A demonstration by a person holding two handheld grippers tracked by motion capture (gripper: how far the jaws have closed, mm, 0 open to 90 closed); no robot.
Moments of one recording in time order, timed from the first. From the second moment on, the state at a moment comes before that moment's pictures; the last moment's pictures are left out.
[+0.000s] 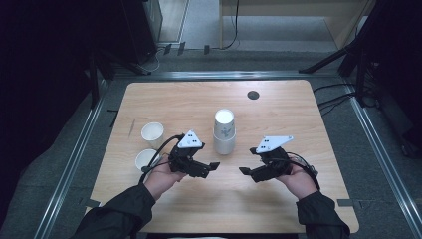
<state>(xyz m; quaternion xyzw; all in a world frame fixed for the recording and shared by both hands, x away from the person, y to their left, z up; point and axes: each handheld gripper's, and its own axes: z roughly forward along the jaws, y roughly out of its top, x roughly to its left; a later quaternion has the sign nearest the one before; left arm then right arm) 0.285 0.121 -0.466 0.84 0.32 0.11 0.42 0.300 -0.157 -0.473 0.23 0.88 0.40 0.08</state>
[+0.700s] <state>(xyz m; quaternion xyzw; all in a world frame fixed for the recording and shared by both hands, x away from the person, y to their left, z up) 0.282 0.118 -0.472 0.86 0.29 0.13 0.41 0.298 -0.144 -0.479 0.21 0.90 0.39 0.07</state>
